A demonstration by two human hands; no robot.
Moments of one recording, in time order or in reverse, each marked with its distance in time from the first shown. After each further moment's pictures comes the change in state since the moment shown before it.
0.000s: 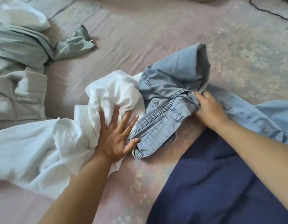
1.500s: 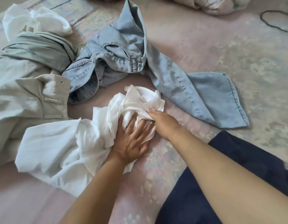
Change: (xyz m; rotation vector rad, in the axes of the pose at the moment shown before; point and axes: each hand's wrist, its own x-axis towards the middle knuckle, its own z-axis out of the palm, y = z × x) left_hand 0.000 0.004 0.008 0.084 0.304 0.075; right_hand 0.000 -0.148 0.046 0.062 -0.465 -0.209
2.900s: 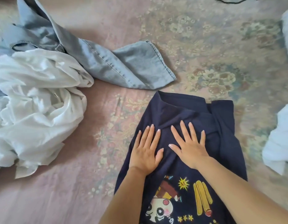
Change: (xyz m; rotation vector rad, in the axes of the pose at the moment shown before) left_hand -0.016 0.221 -0.034 -0.384 -0.553 0.073; right_hand -0.281 0.141 0.067 -0.260 -0.150 0.635
